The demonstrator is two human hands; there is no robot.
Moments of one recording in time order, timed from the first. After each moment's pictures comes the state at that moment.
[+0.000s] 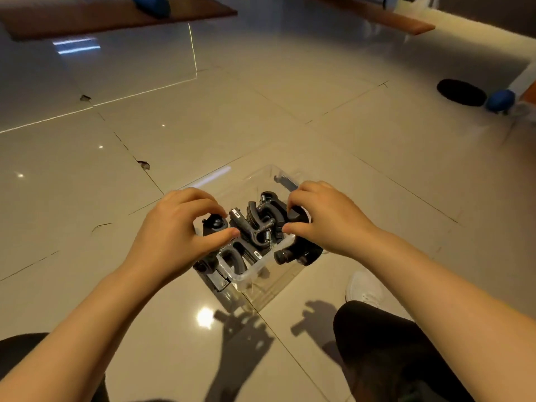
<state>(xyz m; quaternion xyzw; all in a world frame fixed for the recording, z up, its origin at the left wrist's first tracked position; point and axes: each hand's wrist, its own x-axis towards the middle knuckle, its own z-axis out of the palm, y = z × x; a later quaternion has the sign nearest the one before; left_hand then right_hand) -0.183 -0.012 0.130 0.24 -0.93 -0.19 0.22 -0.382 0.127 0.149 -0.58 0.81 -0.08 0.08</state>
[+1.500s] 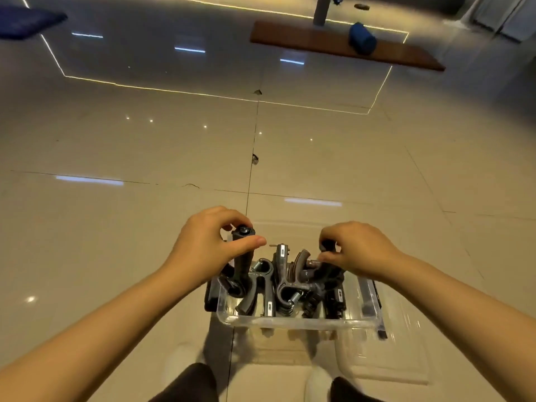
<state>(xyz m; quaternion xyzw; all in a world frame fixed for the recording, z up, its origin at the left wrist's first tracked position) -0.264 0.003 0.091 0.57 -0.72 -0.25 0.30 -0.515 -0.018 0.094 -0.81 0.57 0.06 0.12</state>
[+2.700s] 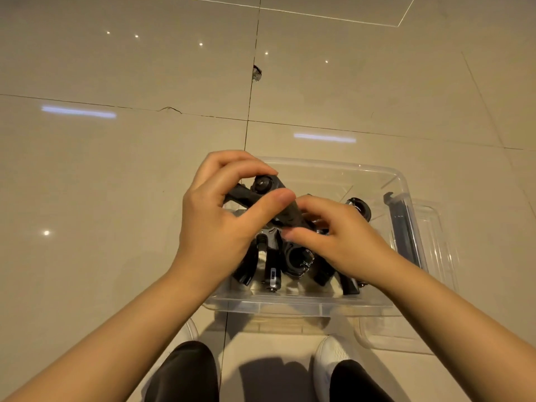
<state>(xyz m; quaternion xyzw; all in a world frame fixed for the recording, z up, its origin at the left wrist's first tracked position) -0.313 -0.021 -0.015 0.50 -0.61 -0.32 0.52 -0.489 -0.031 -0.027 -0.72 0.53 -0.16 0.42</state>
